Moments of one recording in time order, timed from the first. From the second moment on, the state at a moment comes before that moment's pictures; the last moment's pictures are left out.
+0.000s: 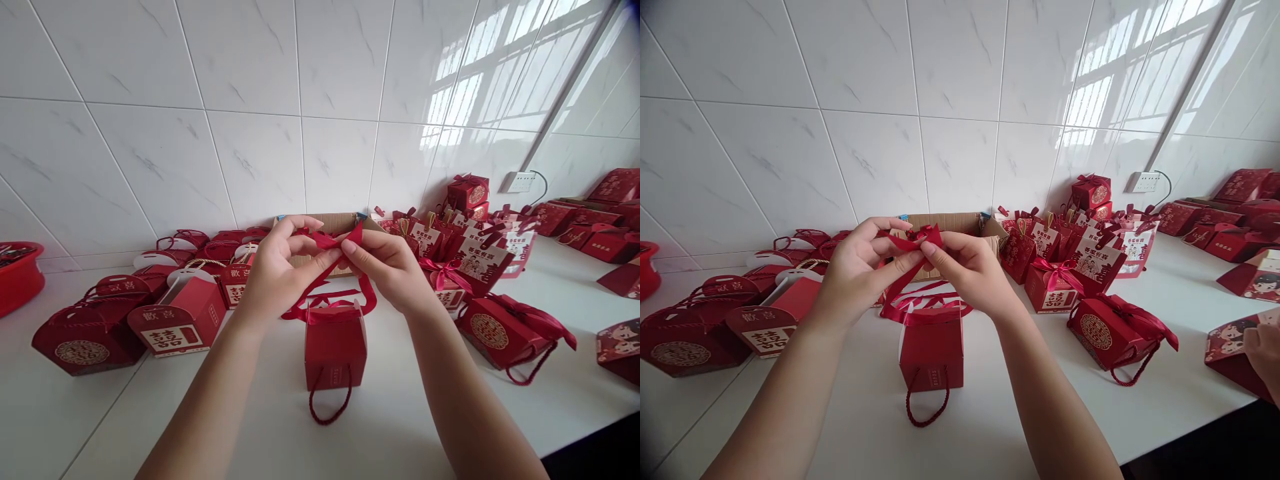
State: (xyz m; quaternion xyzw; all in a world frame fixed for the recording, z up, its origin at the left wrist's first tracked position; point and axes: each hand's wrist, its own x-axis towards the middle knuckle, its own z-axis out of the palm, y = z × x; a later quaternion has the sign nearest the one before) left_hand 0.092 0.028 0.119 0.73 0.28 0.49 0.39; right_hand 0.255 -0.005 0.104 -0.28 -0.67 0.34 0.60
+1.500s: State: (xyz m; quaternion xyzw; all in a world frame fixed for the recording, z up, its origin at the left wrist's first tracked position) left_hand 0.019 0.032 0.083 0.85 0.25 0.44 -0.15; right_hand 0.297 -0.035 0.030 -0.43 -0.42 0.35 0.72
